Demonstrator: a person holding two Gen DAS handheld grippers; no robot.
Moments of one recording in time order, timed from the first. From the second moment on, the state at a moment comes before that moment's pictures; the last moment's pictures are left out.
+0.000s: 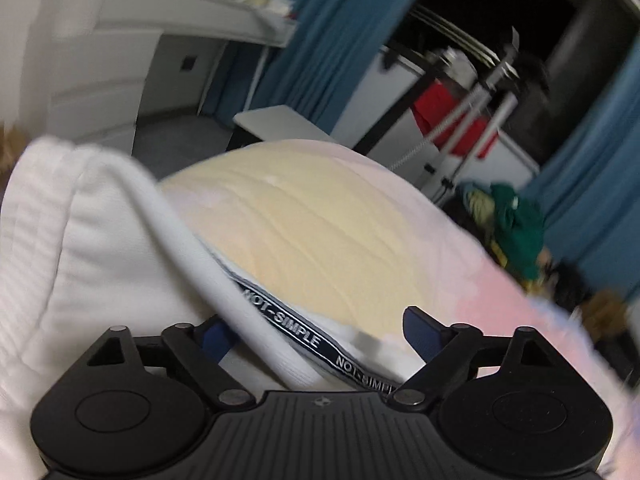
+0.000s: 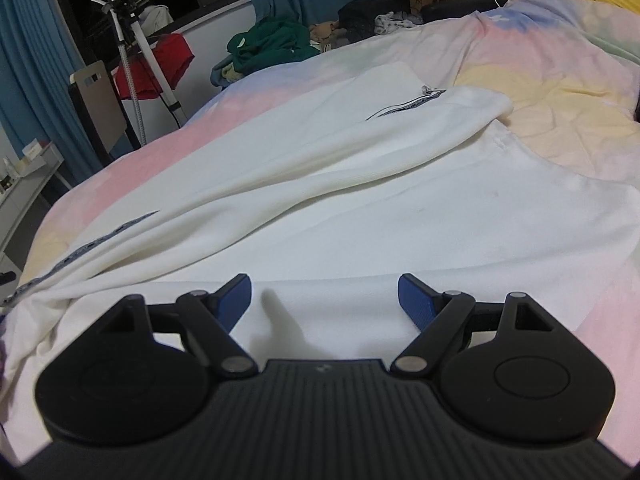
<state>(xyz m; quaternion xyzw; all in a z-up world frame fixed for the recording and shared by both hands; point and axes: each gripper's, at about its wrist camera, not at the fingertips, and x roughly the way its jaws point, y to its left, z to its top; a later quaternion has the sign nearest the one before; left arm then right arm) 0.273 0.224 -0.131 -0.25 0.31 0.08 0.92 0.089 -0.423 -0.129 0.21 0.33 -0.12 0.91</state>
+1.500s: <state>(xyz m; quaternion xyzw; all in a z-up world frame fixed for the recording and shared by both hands) -0.048 0.297 -0.072 -0.53 0.24 0.31 0.75 0.016 -0.506 -0.117 0.41 0.26 -0.16 0.86</state>
